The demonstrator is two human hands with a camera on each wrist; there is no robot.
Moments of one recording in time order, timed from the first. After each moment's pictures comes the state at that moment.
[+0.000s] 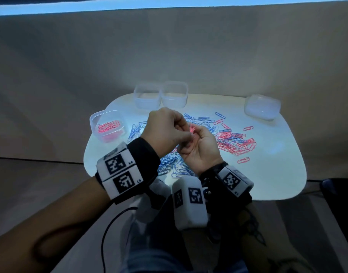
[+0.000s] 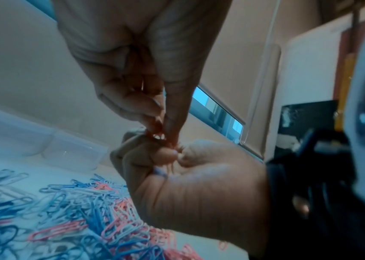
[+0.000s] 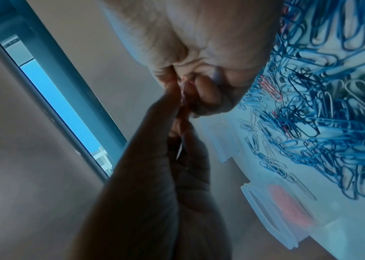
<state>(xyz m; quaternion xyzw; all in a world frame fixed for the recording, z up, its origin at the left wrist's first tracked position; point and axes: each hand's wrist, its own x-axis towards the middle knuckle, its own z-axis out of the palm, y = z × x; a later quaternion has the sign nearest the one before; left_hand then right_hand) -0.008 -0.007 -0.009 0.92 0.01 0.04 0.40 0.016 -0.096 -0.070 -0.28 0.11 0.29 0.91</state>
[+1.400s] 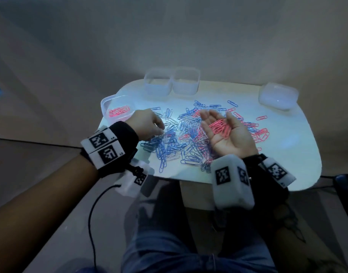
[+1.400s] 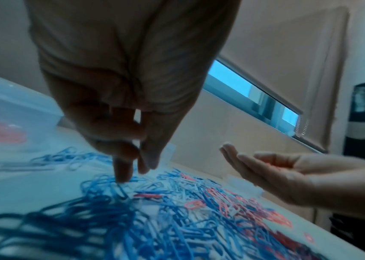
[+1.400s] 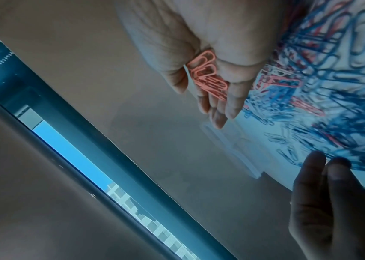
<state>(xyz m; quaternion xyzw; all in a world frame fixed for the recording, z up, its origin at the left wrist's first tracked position) -0.008 0.058 -0.031 0.94 0.12 -0.14 0.28 0.018 -0.135 -0.073 -0.23 0.13 0.25 0.93</state>
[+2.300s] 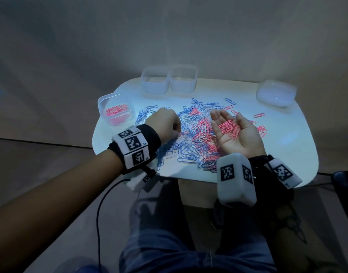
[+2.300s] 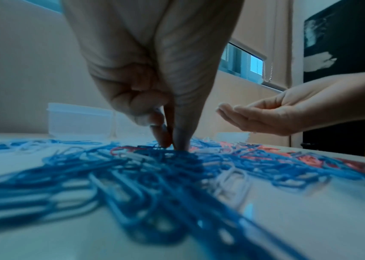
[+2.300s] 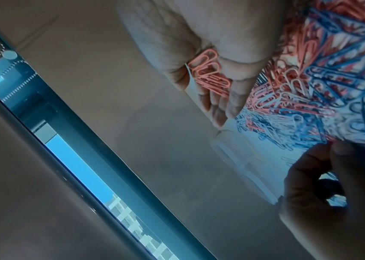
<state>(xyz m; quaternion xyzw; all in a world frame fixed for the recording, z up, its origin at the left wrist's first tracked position) 0.012 0.023 -0.055 0.99 -0.02 -0.09 0.14 0.021 -0.157 -0.078 -0.22 0.18 0.20 0.94</state>
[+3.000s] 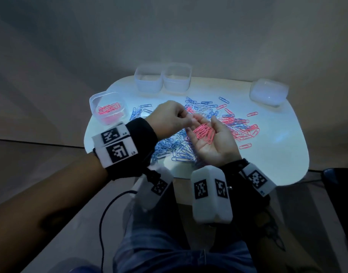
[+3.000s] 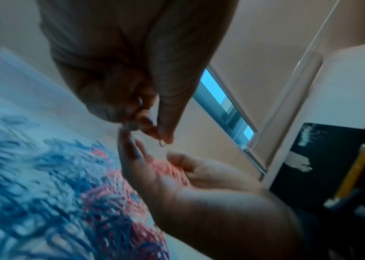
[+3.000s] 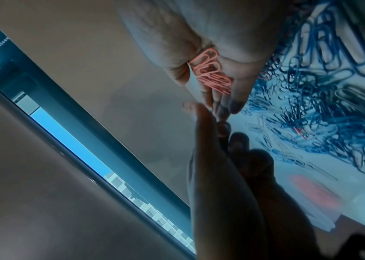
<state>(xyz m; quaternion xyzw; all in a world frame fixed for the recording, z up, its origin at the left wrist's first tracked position) 0.000 -0.002 -0.027 0.91 0.02 -0.11 0.40 0.003 -0.125 -0.073 -0.22 0.16 0.25 0.93</state>
